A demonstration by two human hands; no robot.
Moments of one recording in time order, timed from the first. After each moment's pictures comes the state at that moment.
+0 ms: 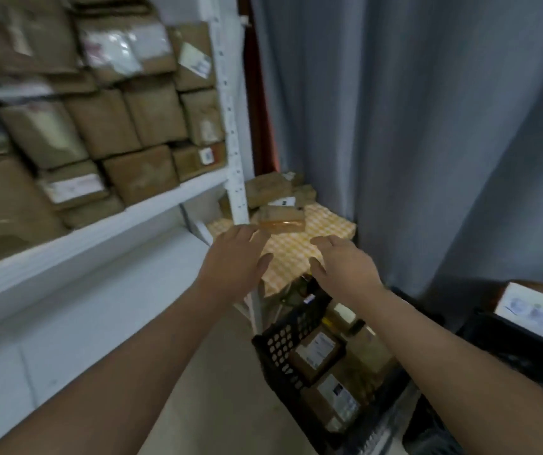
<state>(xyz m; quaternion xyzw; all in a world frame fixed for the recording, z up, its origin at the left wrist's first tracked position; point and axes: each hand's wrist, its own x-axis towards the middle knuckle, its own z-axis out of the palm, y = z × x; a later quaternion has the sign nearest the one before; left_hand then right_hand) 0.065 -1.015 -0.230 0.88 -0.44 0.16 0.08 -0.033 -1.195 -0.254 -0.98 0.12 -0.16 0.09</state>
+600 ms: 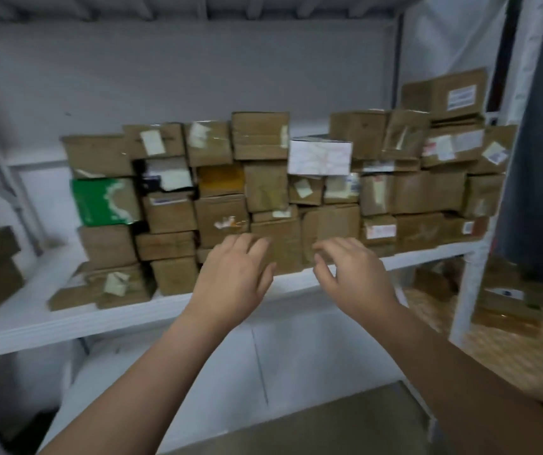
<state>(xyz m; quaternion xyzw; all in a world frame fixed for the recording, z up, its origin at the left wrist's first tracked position) -0.016 -0.562 -0.098 0.92 -0.17 0.34 0.02 0.010 -0.753 -0.120 -0.88 -0.20 -0.35 0.24</state>
